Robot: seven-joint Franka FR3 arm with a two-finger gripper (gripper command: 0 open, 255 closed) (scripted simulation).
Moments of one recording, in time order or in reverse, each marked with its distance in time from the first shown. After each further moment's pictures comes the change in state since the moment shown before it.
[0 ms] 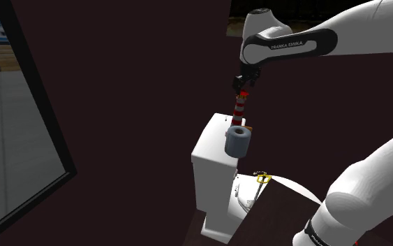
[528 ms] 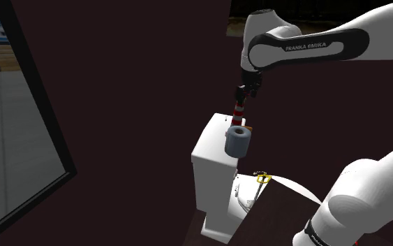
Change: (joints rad) arm 0.070 -0.169 0.053 -0.157 0.067 -0.134 -0.052
